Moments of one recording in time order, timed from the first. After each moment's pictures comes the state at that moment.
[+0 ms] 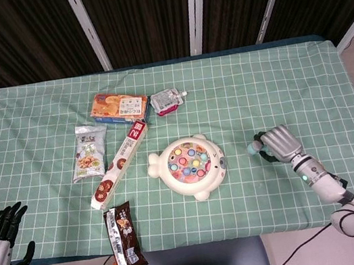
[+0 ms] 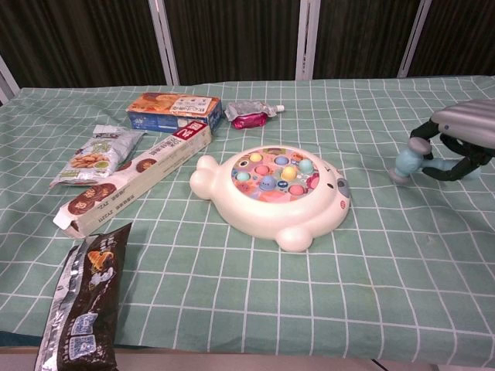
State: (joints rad) left arm -0.08 -1.07 0.03 -1.58 1.67 1.55 -0.10; right arm 0.66 -1.51 -0.07 -1.02 -1.35 1.06 0.01
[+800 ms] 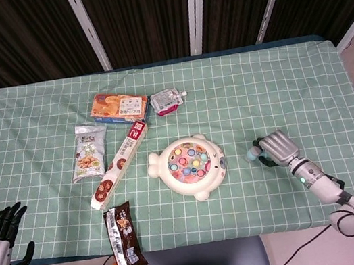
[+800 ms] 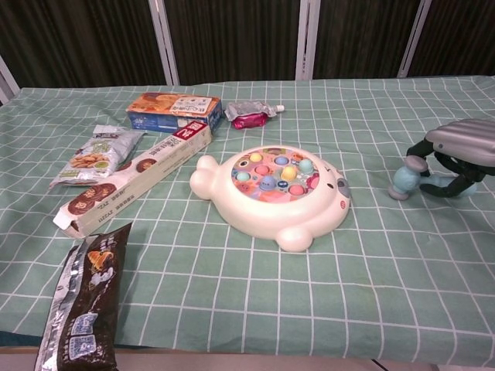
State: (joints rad) left arm -0.08 -1.06 0.03 -1.58 1.67 1.56 -0.10; right arm 0.63 -1.56 -0.04 -0.91 -1.45 0.98 0.08
